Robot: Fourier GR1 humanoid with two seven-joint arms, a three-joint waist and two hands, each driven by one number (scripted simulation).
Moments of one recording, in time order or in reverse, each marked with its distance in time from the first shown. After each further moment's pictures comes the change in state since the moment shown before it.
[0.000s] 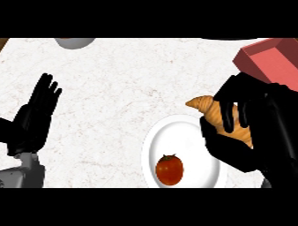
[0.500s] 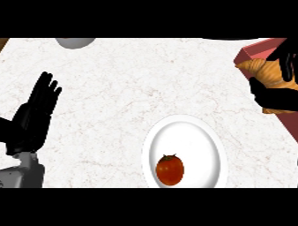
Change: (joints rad) left arm -0.005 0.003 -0.002 -0.013 -0.002 -0.003 0.012; right arm -0.114 -0.159 -0.369 0.207 -0.143 -0.009 -0.120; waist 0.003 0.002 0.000
